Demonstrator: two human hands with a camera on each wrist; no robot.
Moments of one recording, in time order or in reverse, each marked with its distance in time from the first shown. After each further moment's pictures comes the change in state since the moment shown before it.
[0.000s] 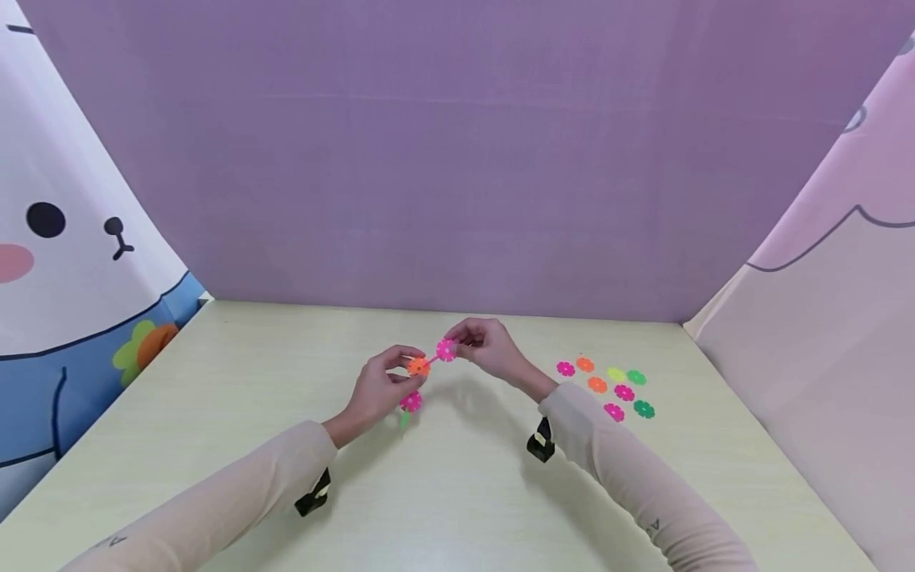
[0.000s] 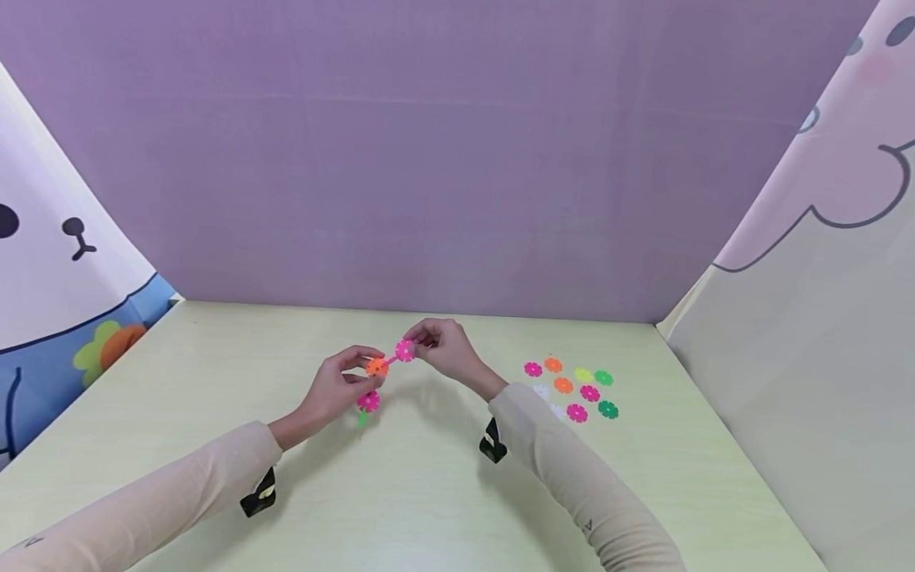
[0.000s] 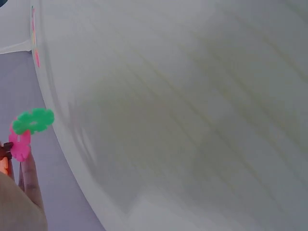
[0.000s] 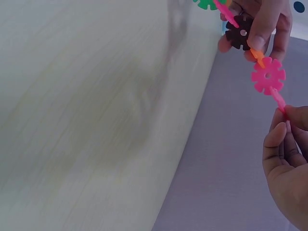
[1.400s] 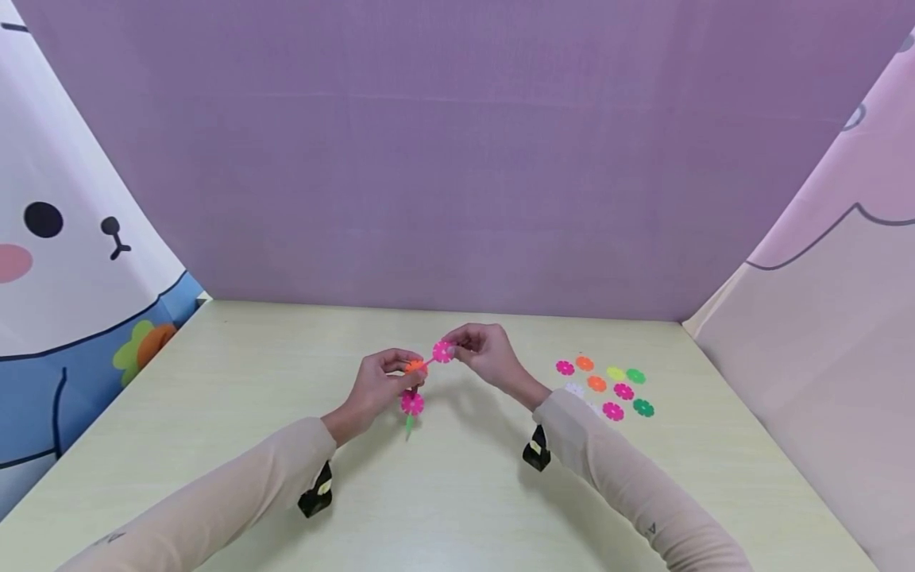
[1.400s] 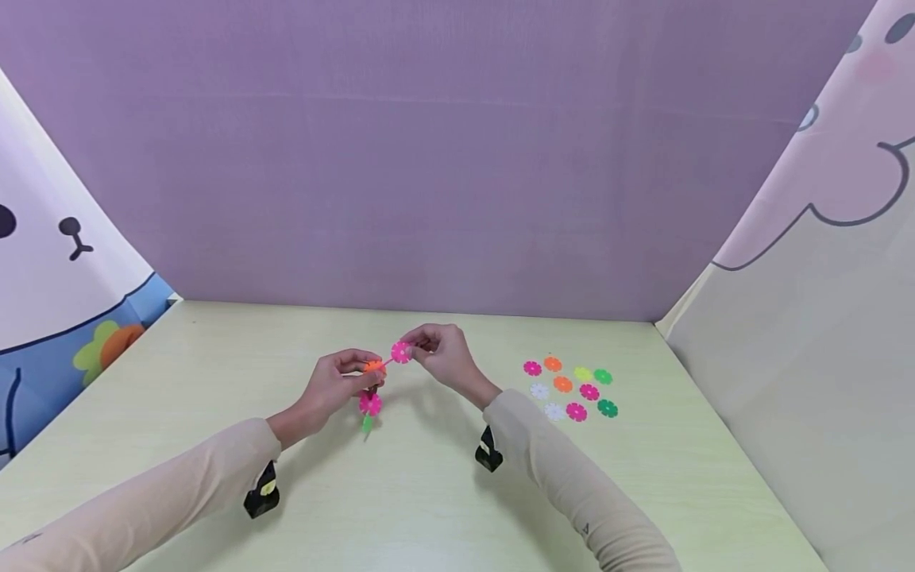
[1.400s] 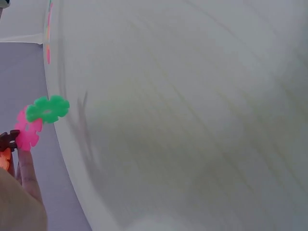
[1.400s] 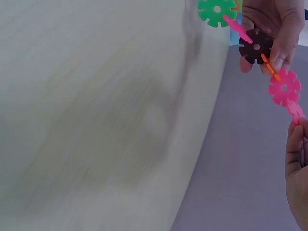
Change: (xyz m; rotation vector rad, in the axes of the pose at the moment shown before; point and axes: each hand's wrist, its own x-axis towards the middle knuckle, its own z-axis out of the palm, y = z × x) left_hand 0.003 0.005 0.001 -0.246 0.007 -0.196; right_hand -0.014 -0.017 0.011 0.004 0.120 -0.054
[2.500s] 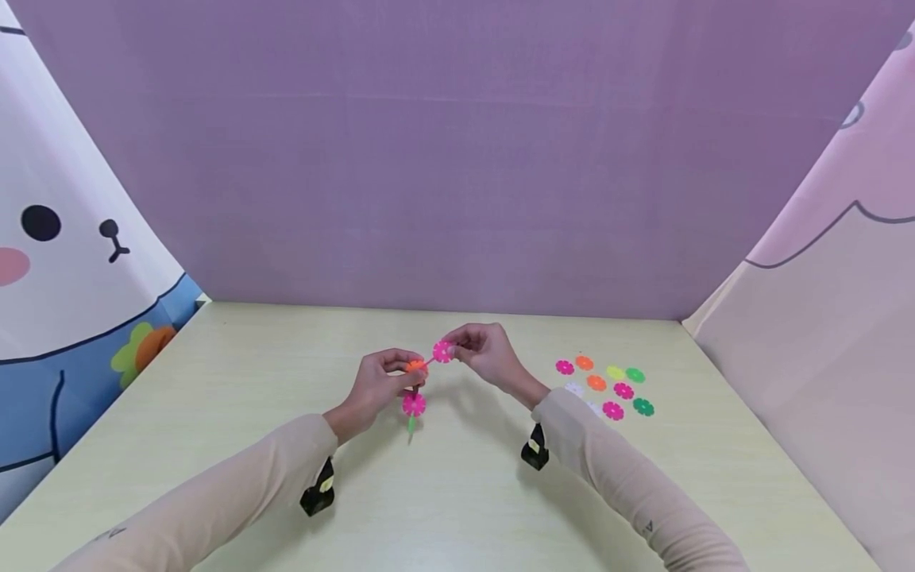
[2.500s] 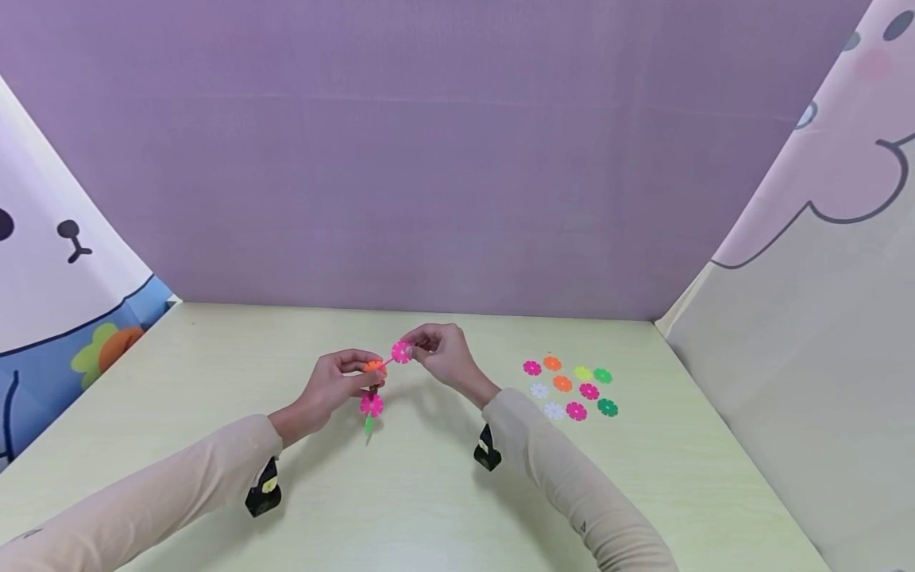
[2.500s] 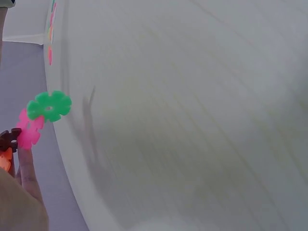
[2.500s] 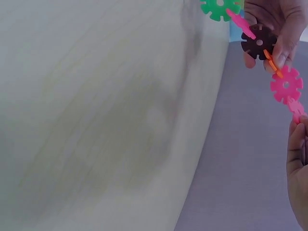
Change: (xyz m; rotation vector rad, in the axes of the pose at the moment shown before) left_hand 0.001 0.003 0.001 -0.023 -0.002 0.000; right_hand 0.002 0.005 -0.001 0.056 -0.008 0.029
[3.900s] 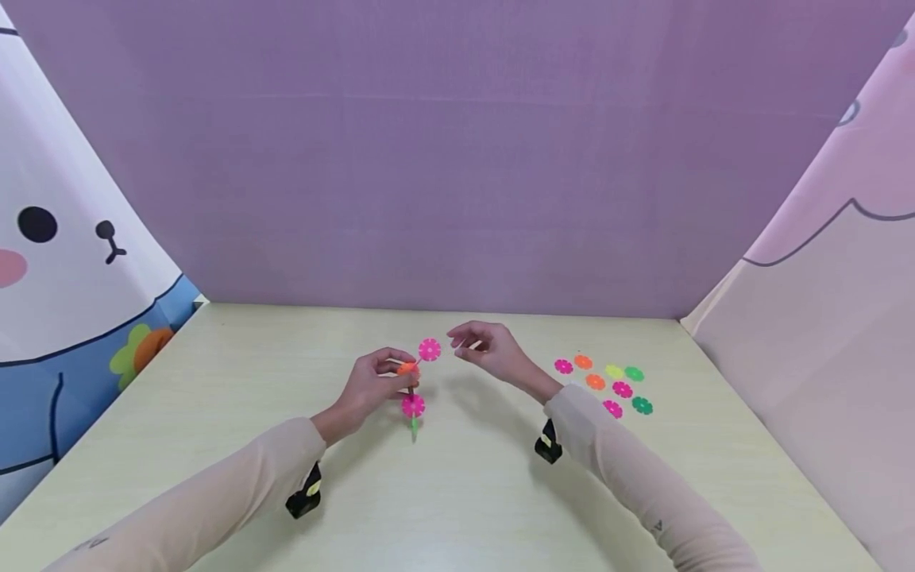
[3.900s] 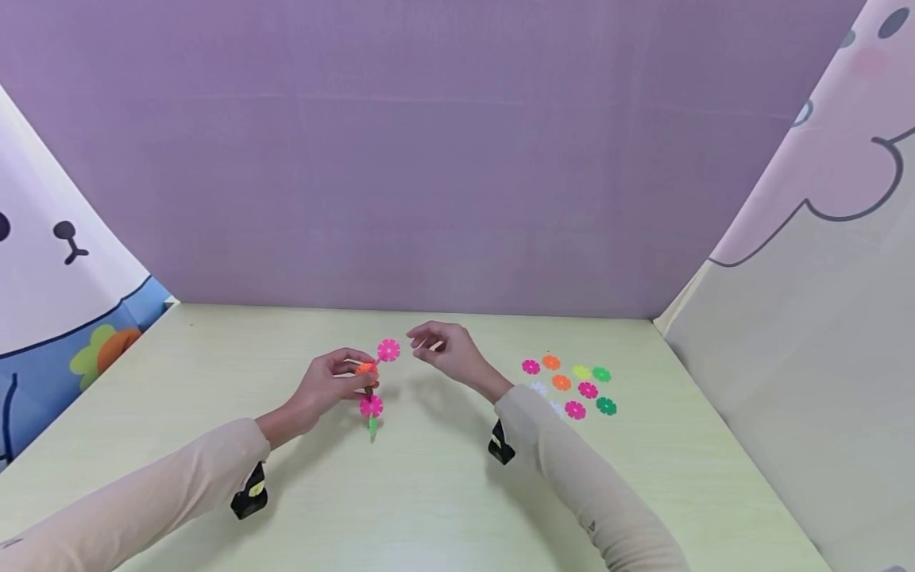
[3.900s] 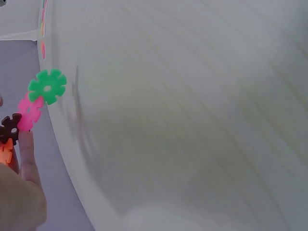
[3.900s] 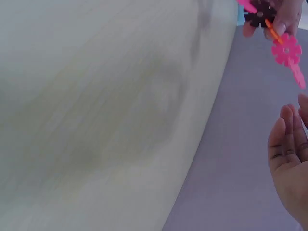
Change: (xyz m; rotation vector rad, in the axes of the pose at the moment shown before) left_hand 0.000 -0.006 -0.013 0.003 -0.076 0.005; right_hand 0.000 0.011 -0.017 -0.148 -0.106 -0.034
